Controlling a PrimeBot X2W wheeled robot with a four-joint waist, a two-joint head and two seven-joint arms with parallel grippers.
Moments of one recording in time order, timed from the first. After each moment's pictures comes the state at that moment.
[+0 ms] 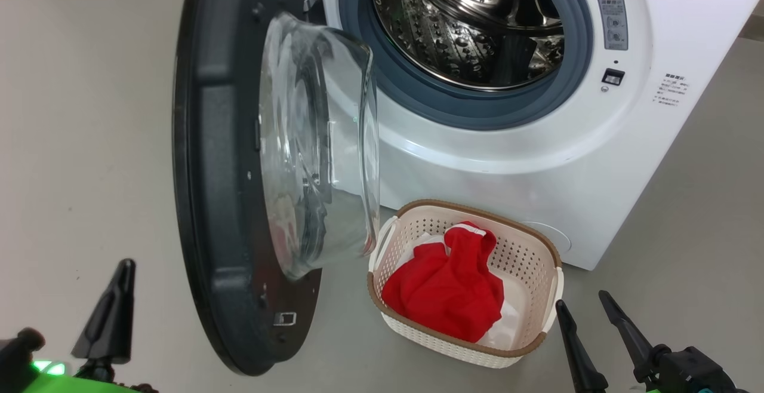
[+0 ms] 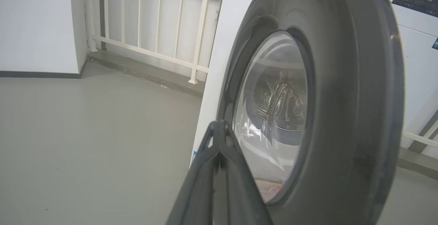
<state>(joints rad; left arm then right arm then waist) -0.05 0.34 -0.03 0.14 -0.67 -0.13 -0.25 0.15 -0.05 0.05 0.12 0.26 0.13 -0.26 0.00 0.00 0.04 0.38</state>
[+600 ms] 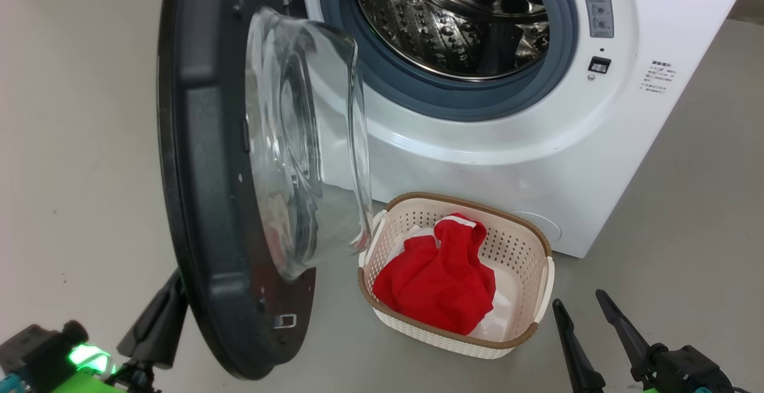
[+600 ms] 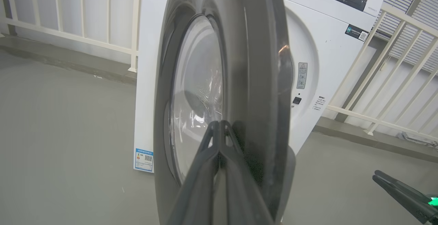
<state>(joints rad) -0.07 0.51 -0.26 -0.03 -0.83 -0.12 -0.25 0.14 -0.05 0.06 0.12 0.26 0.13 -0.26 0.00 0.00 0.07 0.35</state>
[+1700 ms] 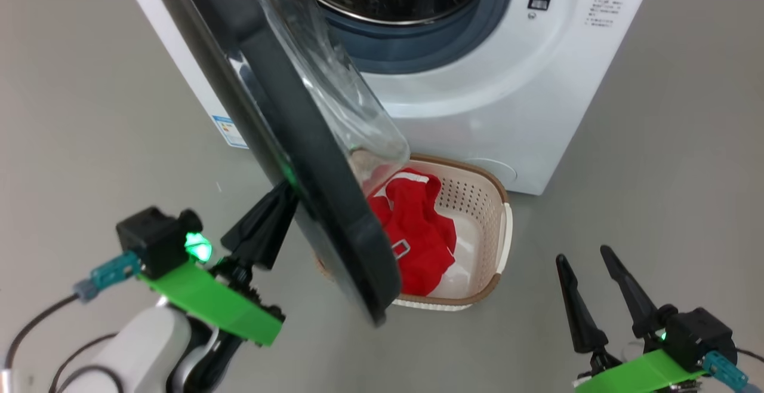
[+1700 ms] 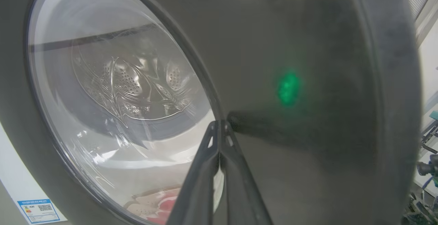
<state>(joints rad) -0.52 0.42 -0.59 0.13 -0.83 -0.12 -0.25 0.05 -0.04 0.05 0.11 0.29 0.13 -0.26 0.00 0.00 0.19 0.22</state>
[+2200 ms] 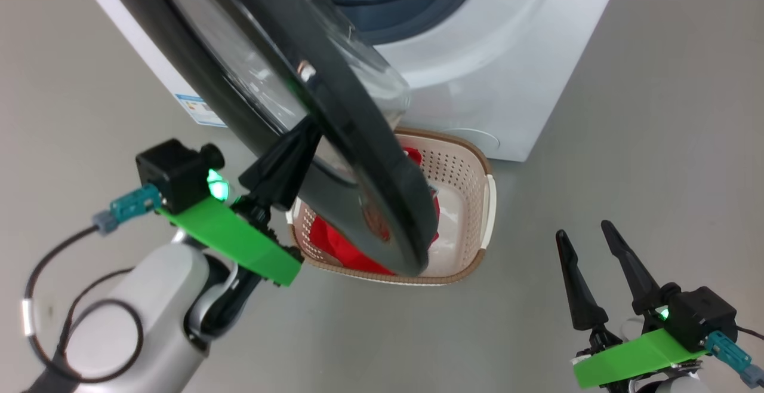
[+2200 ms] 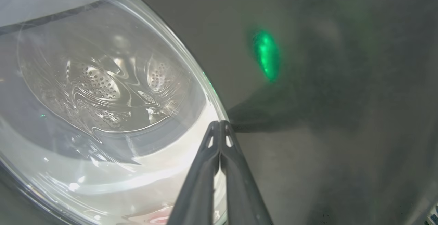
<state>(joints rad) -0.73 0.36 -0.67 0.25 -0.84 -0.12 -0.25 -0.01 -0.04 0.04 0.10 0.29 0.13 -0.26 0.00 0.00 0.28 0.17</state>
